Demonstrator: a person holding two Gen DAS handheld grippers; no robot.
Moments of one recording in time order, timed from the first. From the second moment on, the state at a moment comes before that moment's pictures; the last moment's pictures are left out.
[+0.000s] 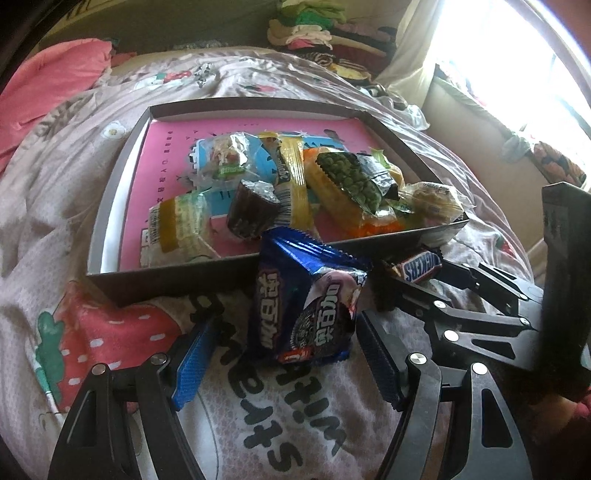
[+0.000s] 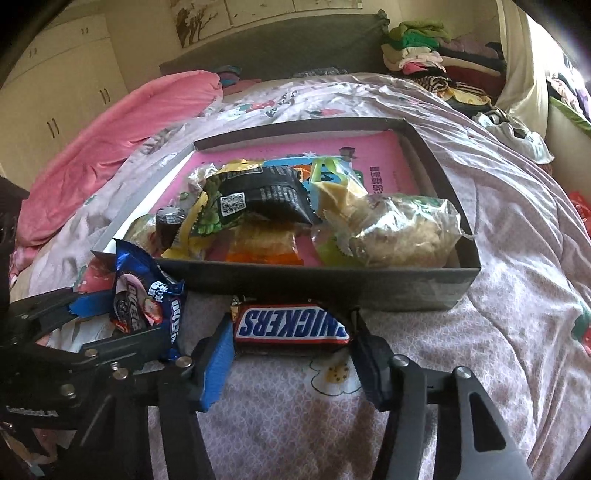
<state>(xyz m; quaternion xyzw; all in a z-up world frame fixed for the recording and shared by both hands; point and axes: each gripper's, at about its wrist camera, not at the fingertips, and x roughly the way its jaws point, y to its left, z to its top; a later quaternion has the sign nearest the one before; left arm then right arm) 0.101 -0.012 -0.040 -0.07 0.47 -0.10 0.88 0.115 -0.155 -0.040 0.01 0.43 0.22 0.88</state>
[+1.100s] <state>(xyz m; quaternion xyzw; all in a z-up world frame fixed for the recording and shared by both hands) 0.082 0.017 0.005 -0.13 0.41 -0.12 0.89 0.095 -0.168 0.021 0.05 0.37 0.22 0.90</state>
